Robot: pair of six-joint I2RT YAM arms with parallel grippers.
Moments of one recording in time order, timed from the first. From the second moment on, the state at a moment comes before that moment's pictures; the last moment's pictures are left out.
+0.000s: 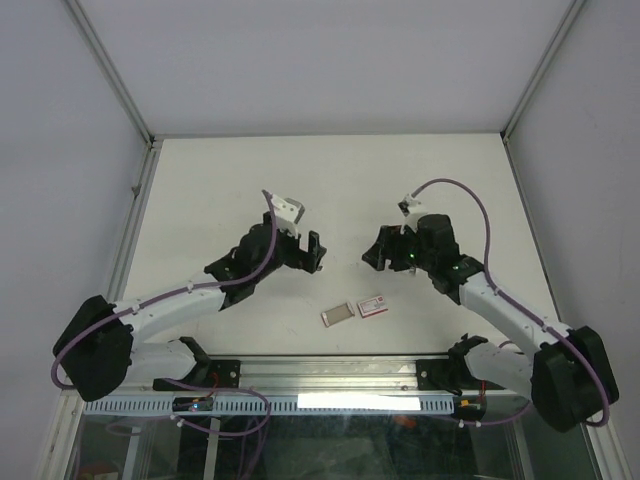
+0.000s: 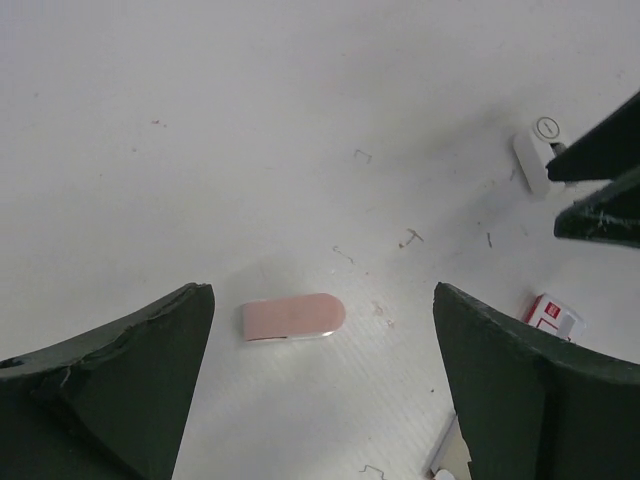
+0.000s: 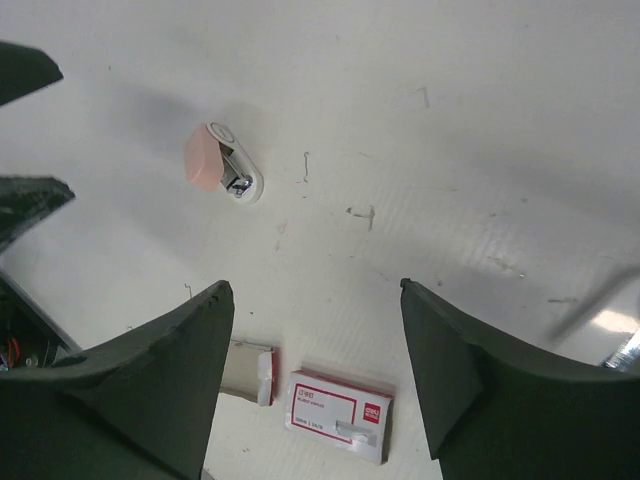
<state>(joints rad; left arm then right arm) -0.85 1.22 0.63 0.24 -0.18 -0.21 0.43 1.03 0.54 -0.08 -0.30 0.40</state>
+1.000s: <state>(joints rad) -0.49 1.52 0.56 0.37 0.35 -0.61 0.65 1.70 0.83 0.05 -0.26 0.76</state>
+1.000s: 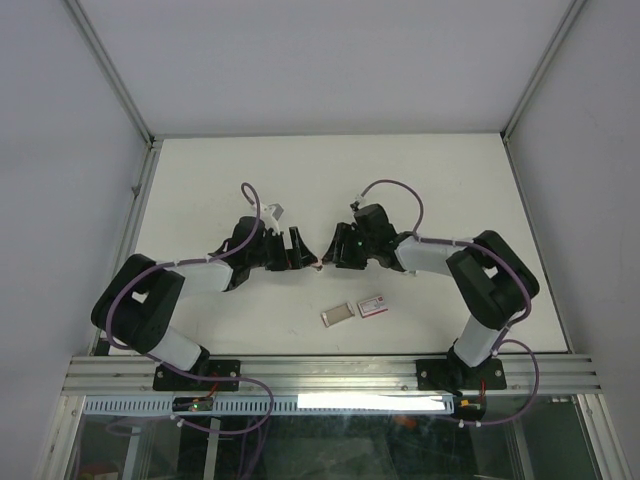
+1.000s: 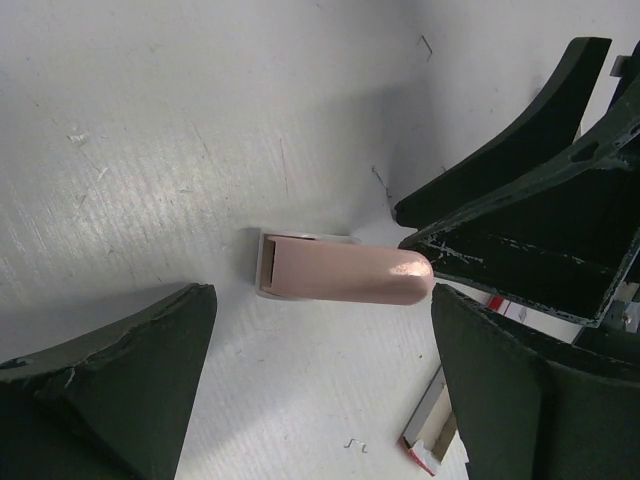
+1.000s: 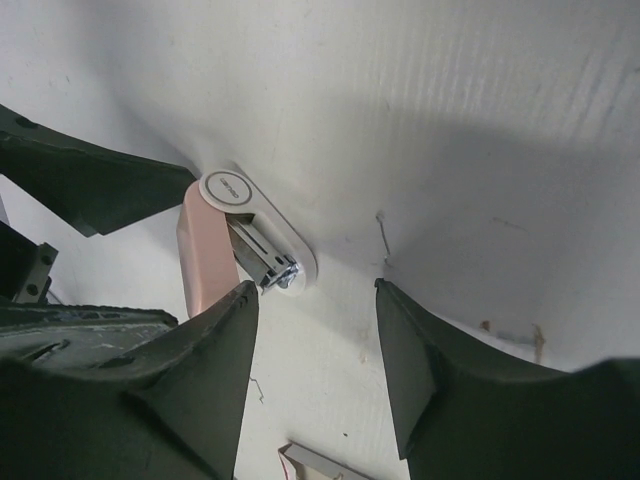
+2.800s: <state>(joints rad) -0.50 1.53 0.43 0.60 0.50 -0.82 0.66 1.76 0.79 0.21 -0.44 0.89</state>
